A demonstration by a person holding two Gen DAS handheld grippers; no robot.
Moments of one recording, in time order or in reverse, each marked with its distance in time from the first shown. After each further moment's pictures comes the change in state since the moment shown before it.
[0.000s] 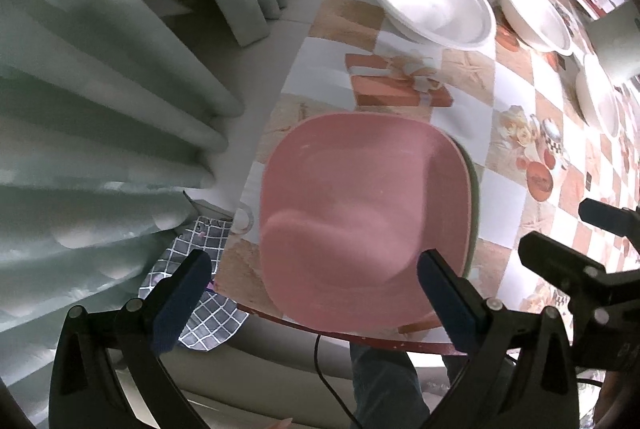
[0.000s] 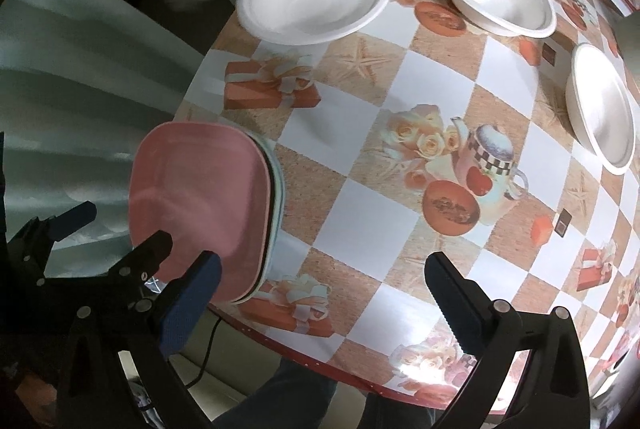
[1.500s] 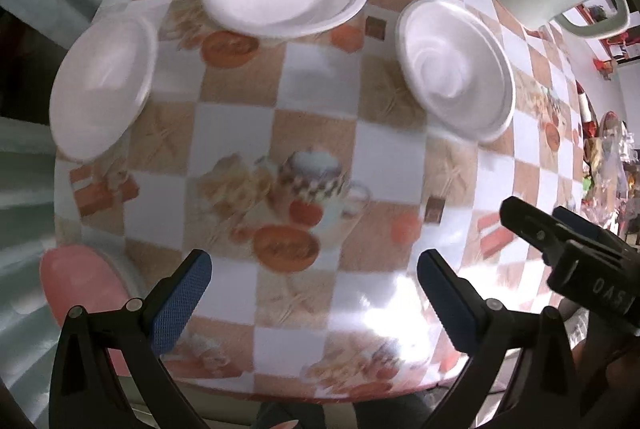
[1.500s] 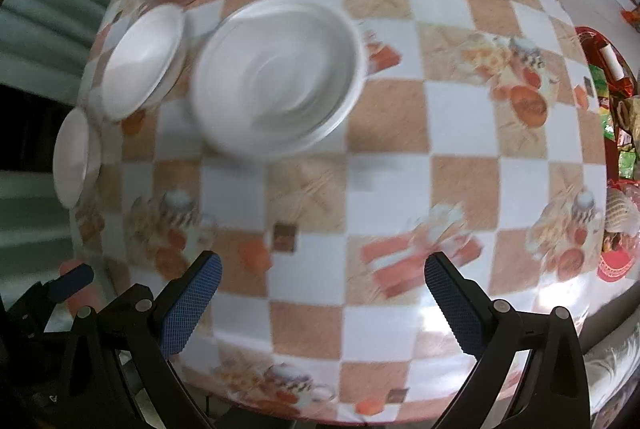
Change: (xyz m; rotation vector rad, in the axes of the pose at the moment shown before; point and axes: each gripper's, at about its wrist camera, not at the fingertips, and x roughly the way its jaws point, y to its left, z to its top) left arm -0.002 -0.248 0.073 0.192 0.082 -0.160; right arm -0.045 -0.273 -0.012 0.454 -0.078 -0.072
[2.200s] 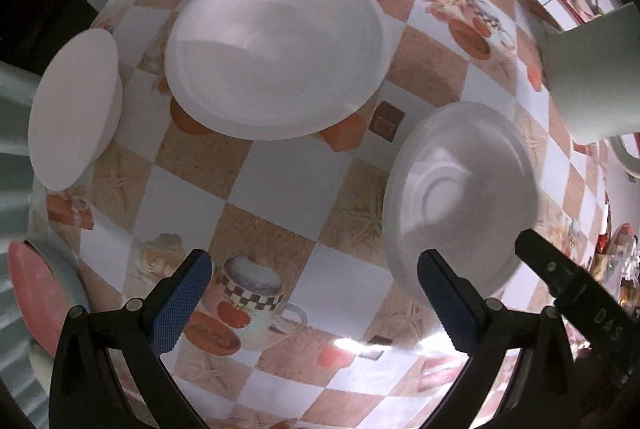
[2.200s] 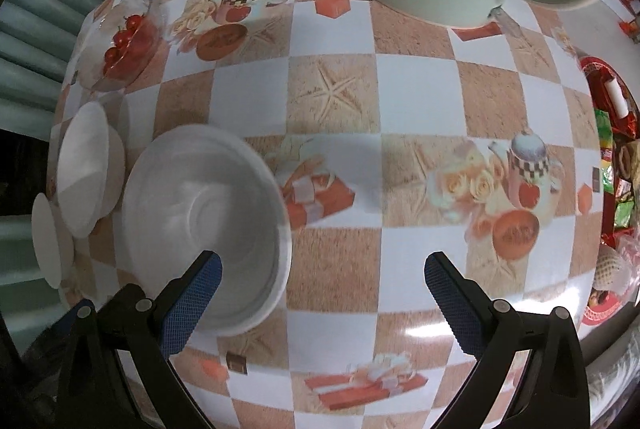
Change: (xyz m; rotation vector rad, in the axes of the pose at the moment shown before) left arm 0.035 -0.023 0.078 -0.298 -0.056 0.038; right arm 0.030 -0.026 0.103 -0.016 -0.031 -0.017
